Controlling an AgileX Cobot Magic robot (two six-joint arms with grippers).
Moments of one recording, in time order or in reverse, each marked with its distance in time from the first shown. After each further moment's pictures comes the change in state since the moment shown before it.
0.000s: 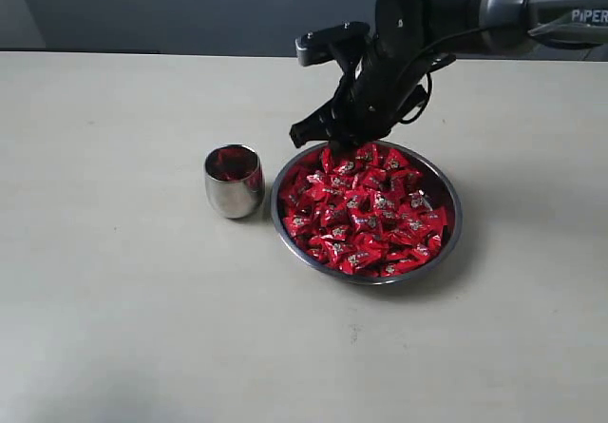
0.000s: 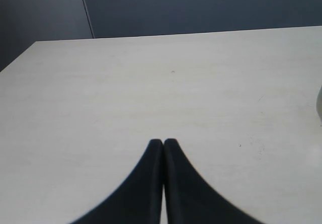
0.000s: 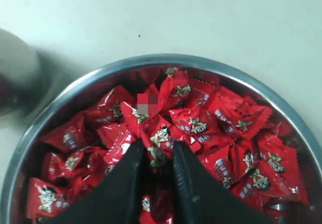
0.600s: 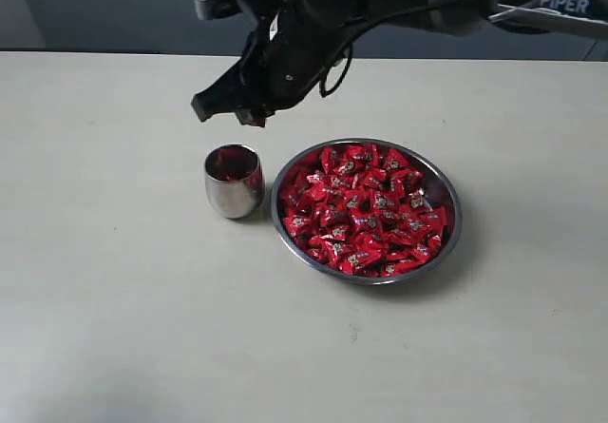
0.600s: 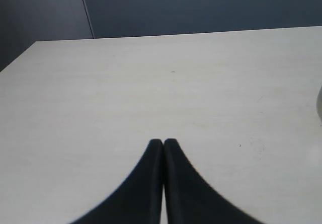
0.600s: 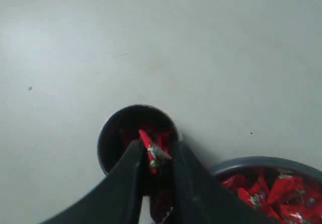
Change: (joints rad) left arm 0.000 0.000 0.000 0.000 0.000 0.000; right arm 0.177 -0.010 -0.164 0.056 -0.035 -0.044
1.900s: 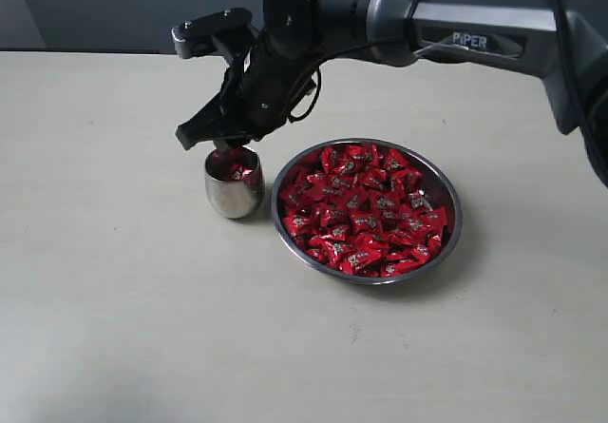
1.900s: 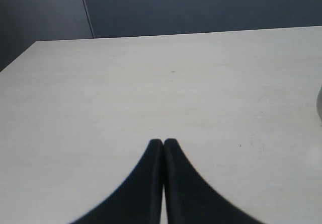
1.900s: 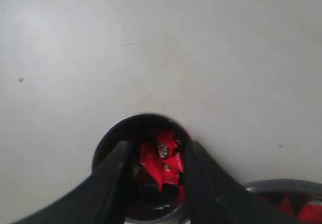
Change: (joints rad) left arm 0.000 0.000 0.000 0.000 0.000 0.000; right arm 0.011 0.137 -0.096 0.044 0.024 -0.059
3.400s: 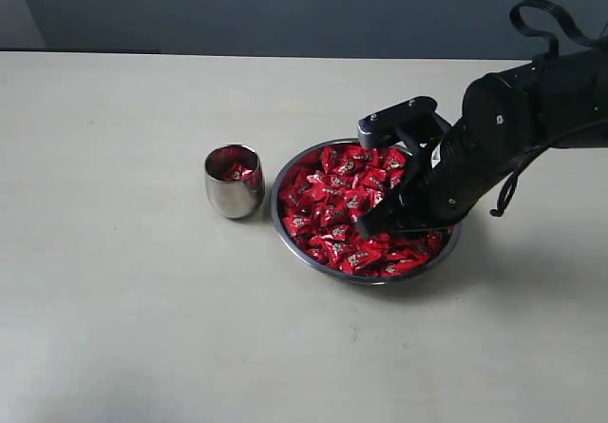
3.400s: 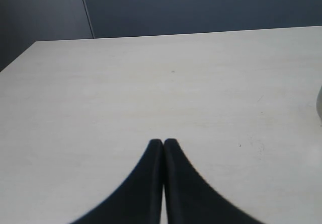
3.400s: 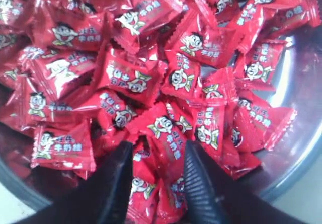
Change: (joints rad) left arm 0.000 0.000 0.000 0.000 0.000 0.000; right arm -0.196 -0.416 0.816 -0.108 -0.192 0.074
